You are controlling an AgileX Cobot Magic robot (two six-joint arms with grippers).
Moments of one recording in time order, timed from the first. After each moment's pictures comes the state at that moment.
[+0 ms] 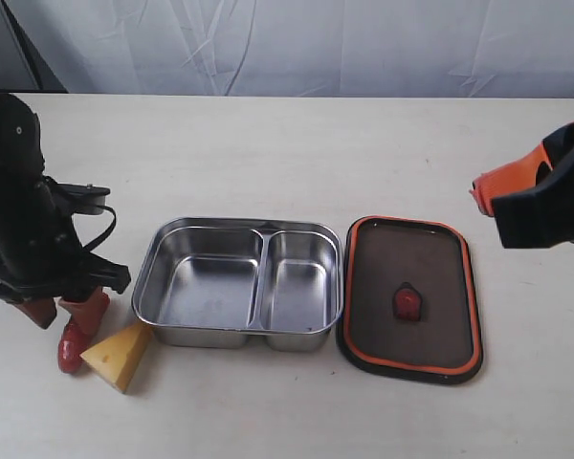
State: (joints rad) left arm -0.10 1.82 -0.98 -0.13 0.97 0.03; right arm 0.71 0.87 -0.92 -0.01 0.91 0.20
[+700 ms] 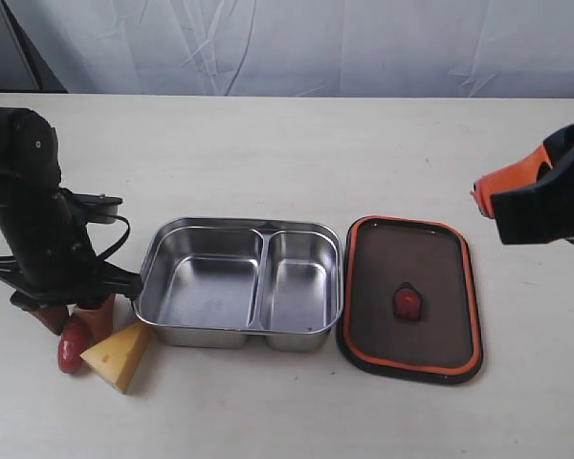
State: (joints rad) left arm -0.12 1.88 -0.98 -0.14 0.92 0.03; right arm 0.71 0.87 -0.92 -0.01 0.92 0.23
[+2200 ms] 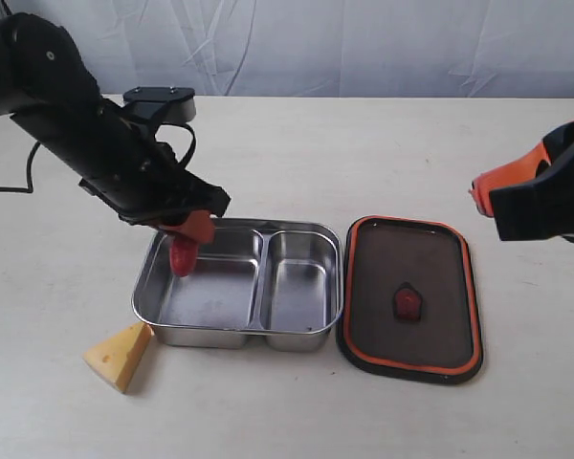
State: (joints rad) left arm -0.29 1.72 -1.12 -0.43 0.77 0.24; right arm 0.71 0.87 -0.92 0.00 0.91 0.24
